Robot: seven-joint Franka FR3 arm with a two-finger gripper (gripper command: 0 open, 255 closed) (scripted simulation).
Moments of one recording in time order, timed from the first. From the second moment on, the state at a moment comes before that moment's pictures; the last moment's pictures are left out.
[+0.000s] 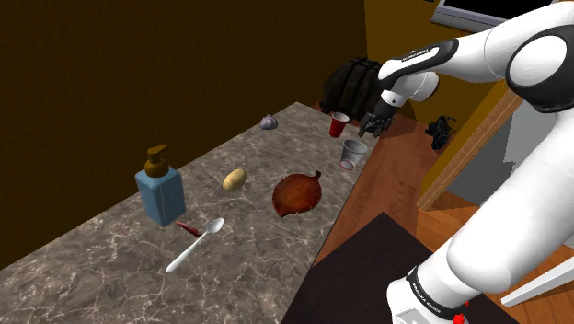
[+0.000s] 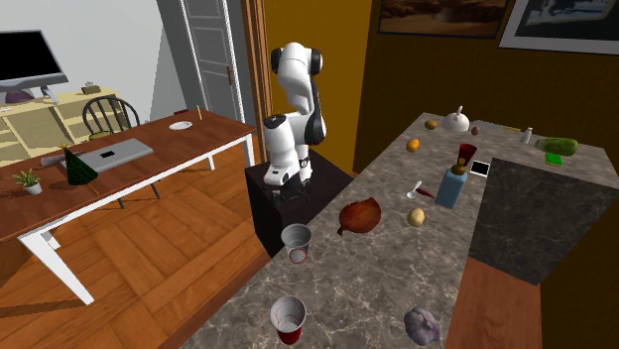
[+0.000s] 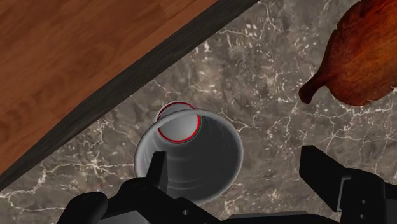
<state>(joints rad) -0.09 0.07 -0.53 -2.13 0.24 2.19 -0.51</state>
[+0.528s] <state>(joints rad) -0.21 0.39 -0.51 -1.90 0.45 2.18 -0.69</state>
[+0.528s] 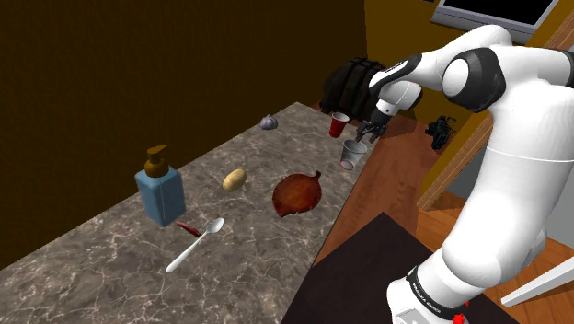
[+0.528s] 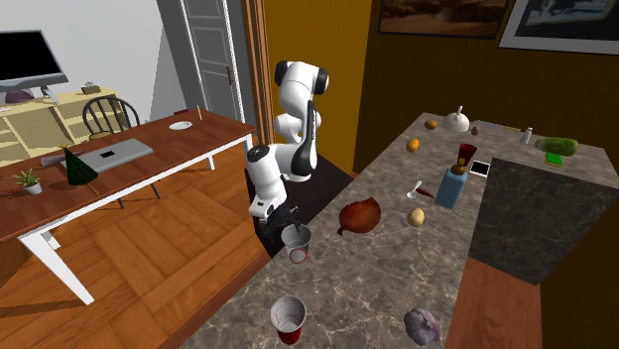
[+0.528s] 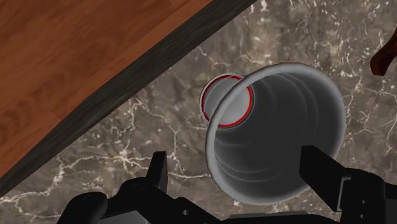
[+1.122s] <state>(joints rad) -0.23 0.48 -0.47 -1.89 0.51 2.25 -0.73</state>
